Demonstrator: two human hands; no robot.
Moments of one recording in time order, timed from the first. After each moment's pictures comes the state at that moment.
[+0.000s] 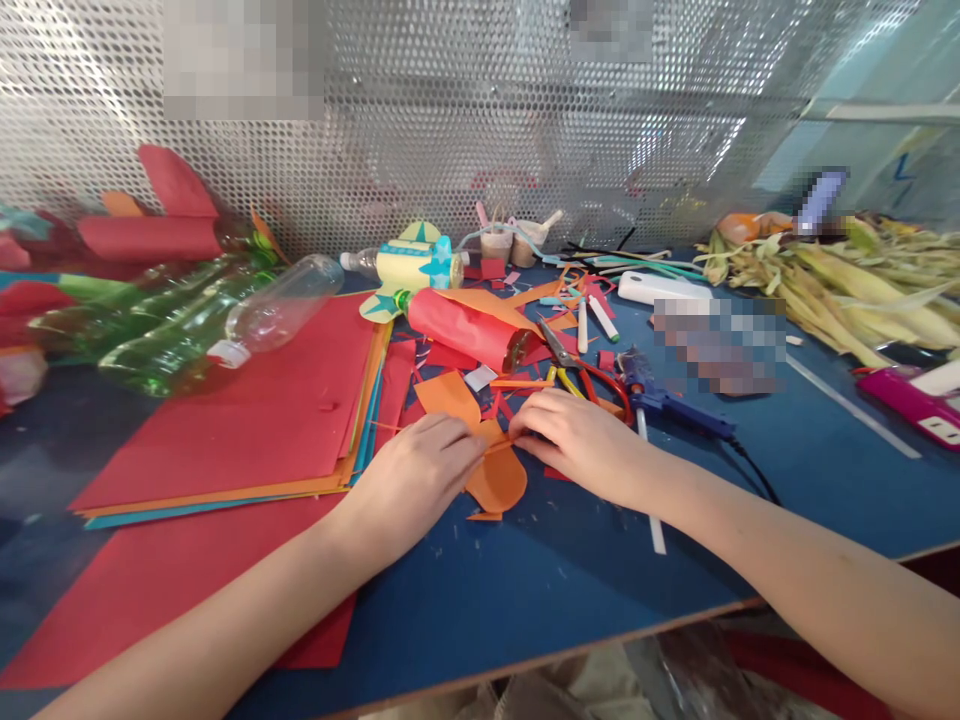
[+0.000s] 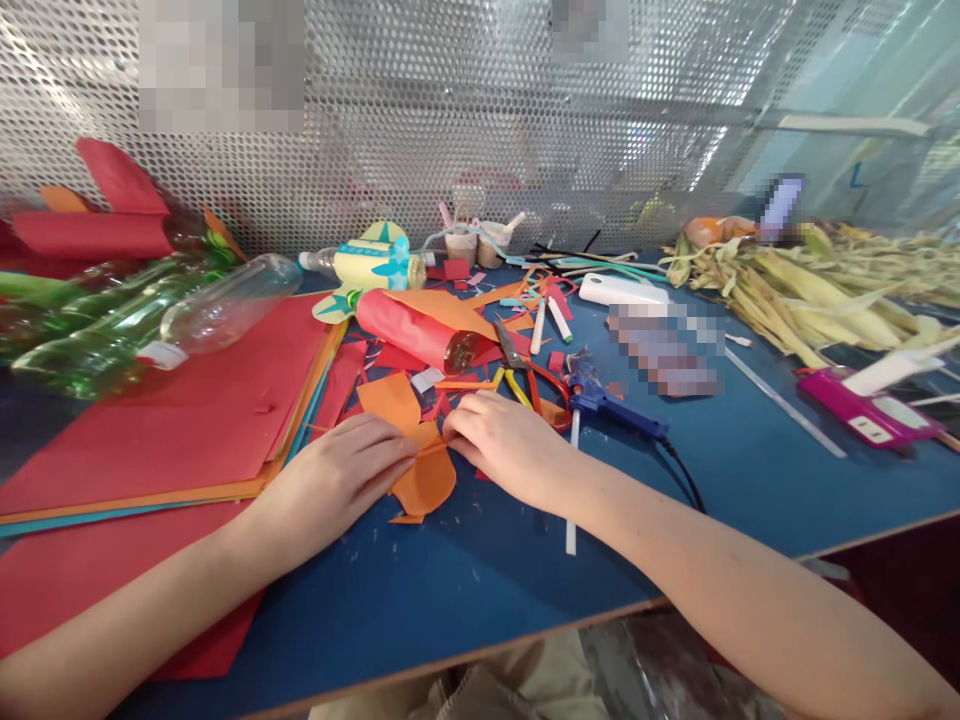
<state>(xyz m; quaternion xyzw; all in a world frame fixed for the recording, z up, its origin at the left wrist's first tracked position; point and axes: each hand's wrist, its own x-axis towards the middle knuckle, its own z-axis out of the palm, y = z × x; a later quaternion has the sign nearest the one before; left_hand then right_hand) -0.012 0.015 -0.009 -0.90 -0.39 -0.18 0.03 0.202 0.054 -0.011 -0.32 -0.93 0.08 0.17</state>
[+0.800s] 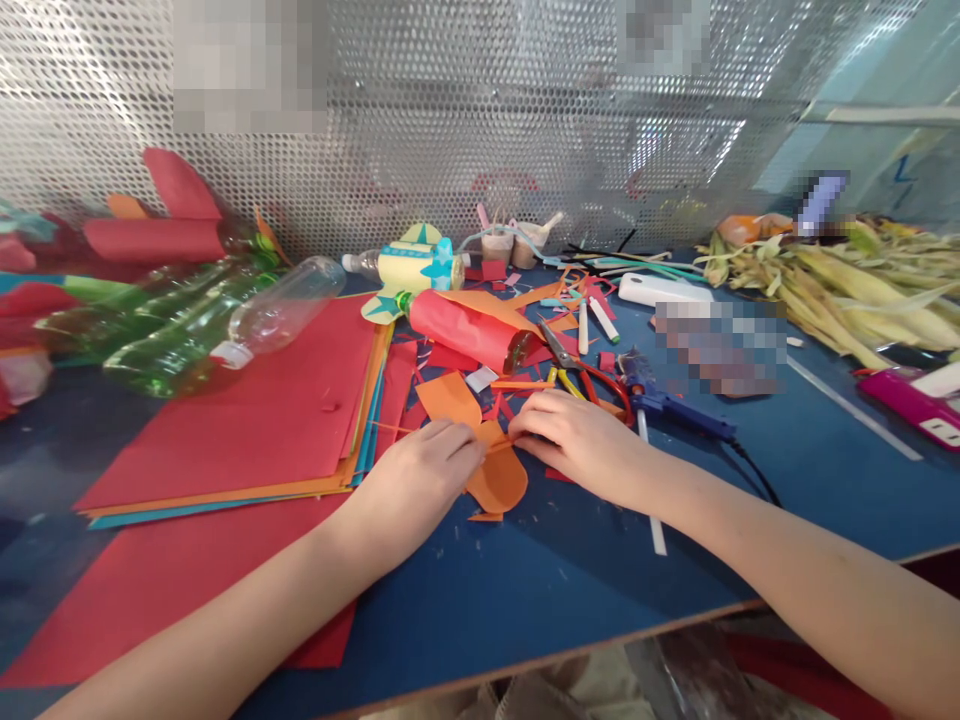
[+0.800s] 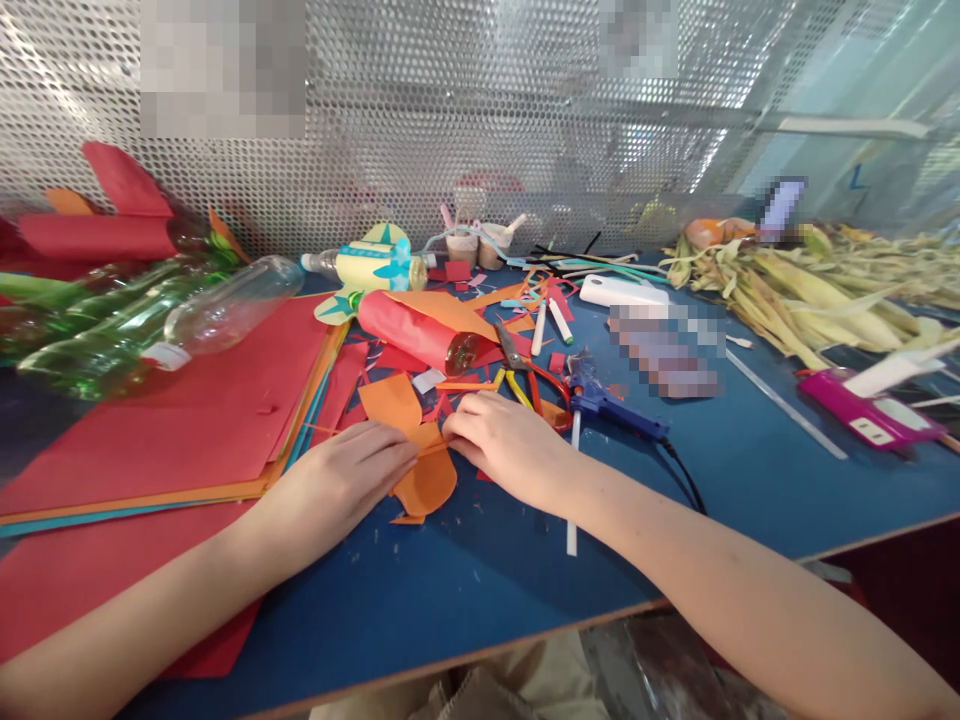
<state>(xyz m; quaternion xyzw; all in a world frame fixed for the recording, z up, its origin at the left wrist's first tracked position) -0.012 0.013 -0.011 -0.91 -0.38 -0.14 0.04 0.203 0.053 -0.010 -0.32 -0.93 0.10 0.17</state>
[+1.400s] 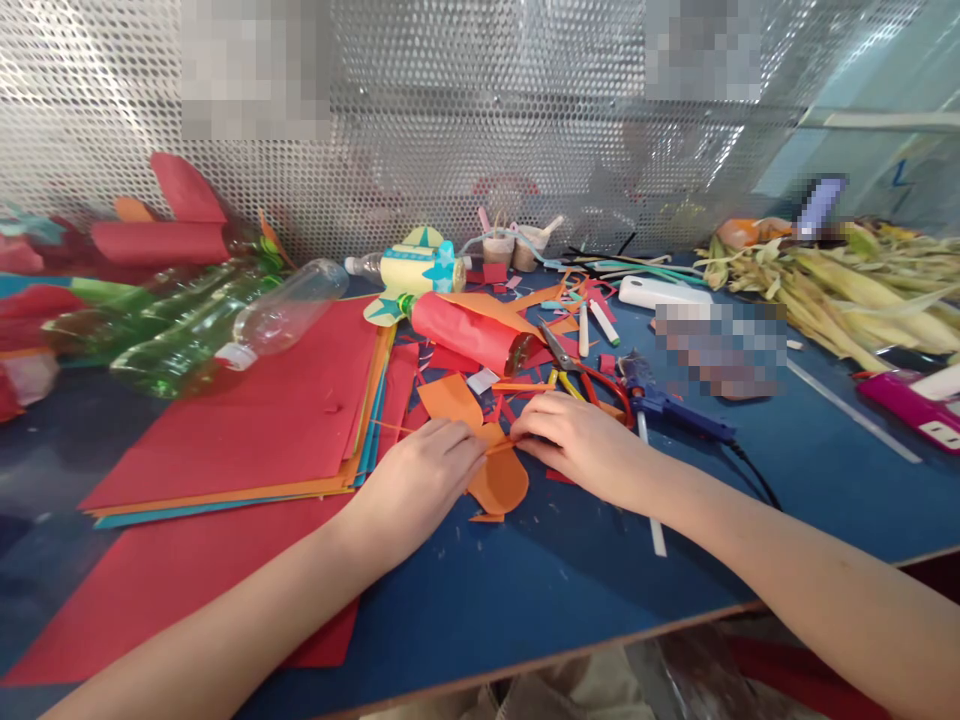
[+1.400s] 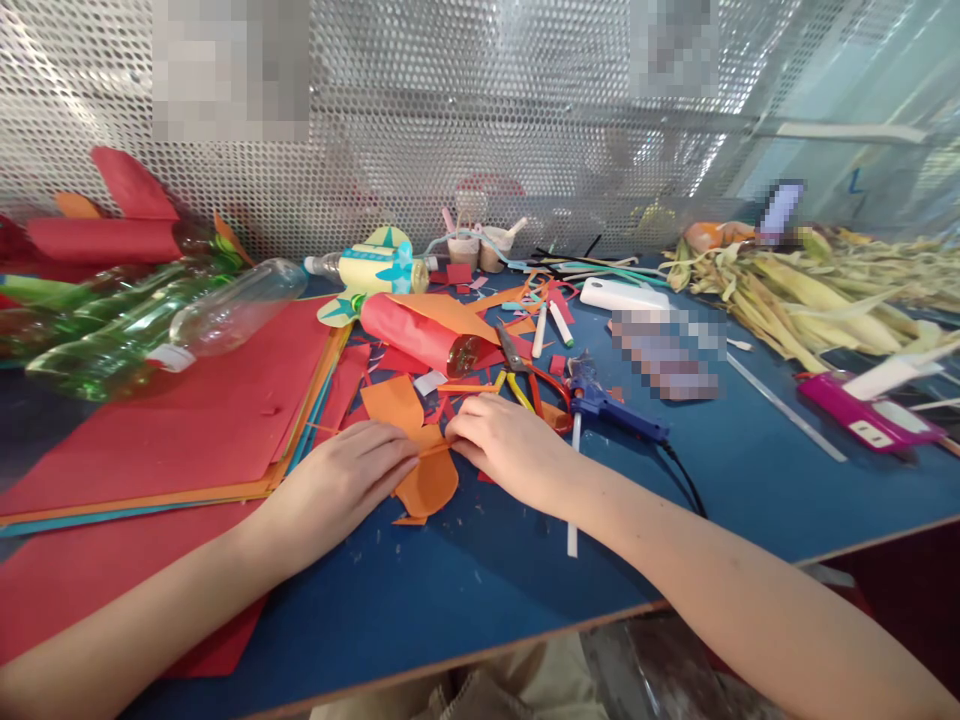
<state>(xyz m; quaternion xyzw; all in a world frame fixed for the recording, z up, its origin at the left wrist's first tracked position) -0.011 0.013 -0.011 -0.90 -0.40 -0.17 0.02 0.202 0.053 -0.007 -0.33 -0.92 0.11 0.17</state>
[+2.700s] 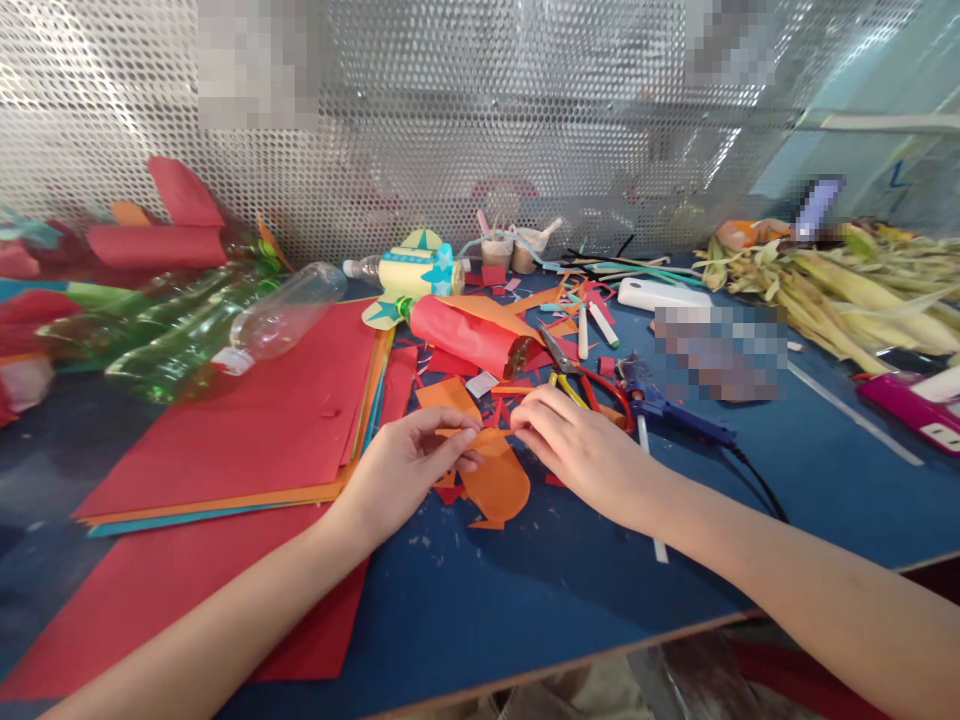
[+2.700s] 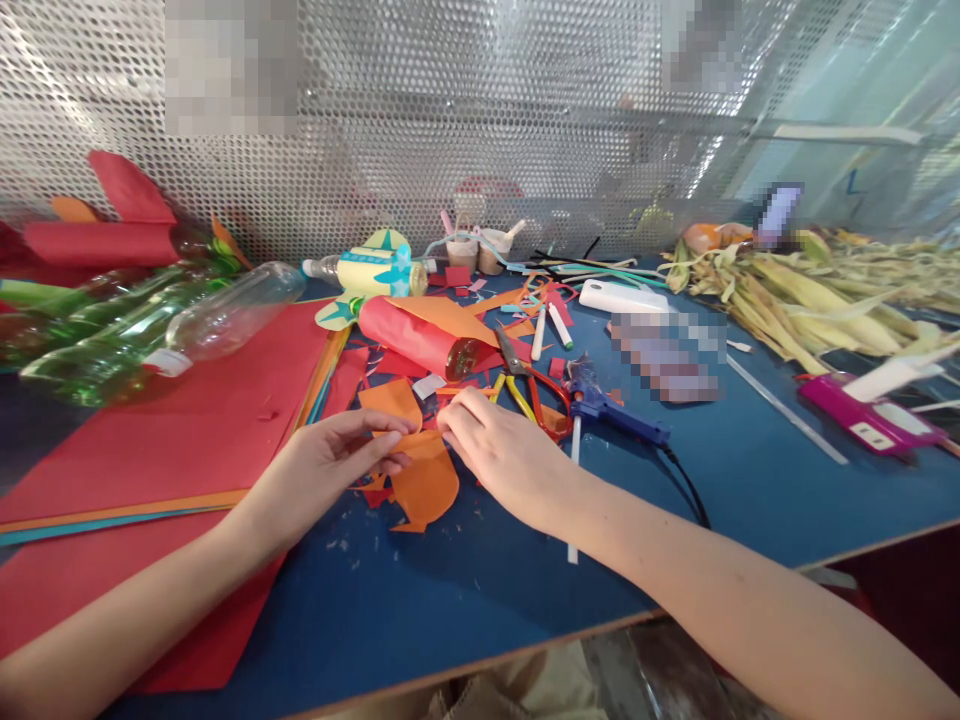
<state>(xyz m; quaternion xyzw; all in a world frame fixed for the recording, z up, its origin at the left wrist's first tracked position) -0.009 0.020 -0.005 -0.59 -0.52 -0.41 -0.47 0.198 0.042 -0.004 -0.31 -0.92 -0.01 0.22</state>
